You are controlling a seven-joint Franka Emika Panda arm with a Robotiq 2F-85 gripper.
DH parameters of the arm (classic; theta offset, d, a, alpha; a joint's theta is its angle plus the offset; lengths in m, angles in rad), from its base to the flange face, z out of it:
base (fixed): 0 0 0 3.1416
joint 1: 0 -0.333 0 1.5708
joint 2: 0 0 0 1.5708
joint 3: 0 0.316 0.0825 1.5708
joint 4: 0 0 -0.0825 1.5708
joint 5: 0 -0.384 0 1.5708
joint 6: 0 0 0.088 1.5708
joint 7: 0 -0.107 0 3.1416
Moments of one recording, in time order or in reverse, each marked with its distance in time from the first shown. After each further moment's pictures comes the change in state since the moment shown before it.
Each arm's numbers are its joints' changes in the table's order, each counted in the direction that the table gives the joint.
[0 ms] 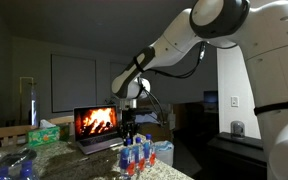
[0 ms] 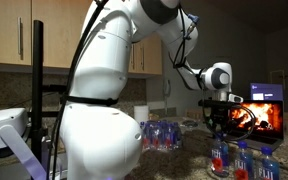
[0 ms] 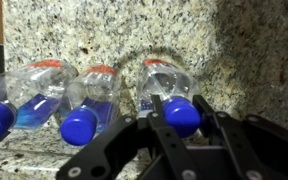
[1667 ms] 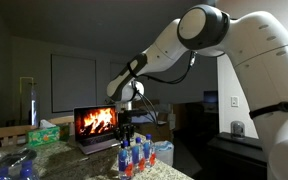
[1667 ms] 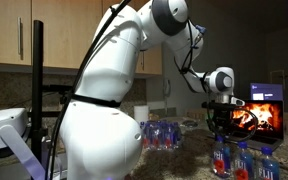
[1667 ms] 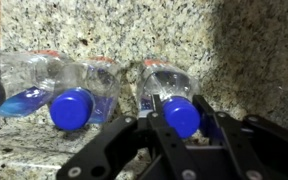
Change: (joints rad) arm 0.004 0.124 0.010 0.145 0.019 0.078 -0.009
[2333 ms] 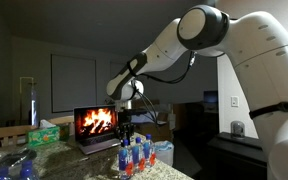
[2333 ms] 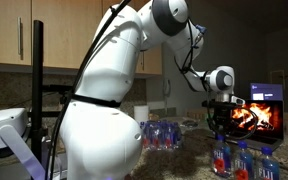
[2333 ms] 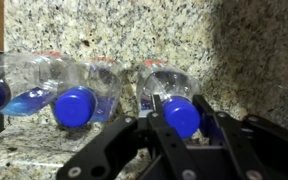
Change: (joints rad) arm 0.001 0.002 -0.001 0.019 0.005 0.025 -0.013
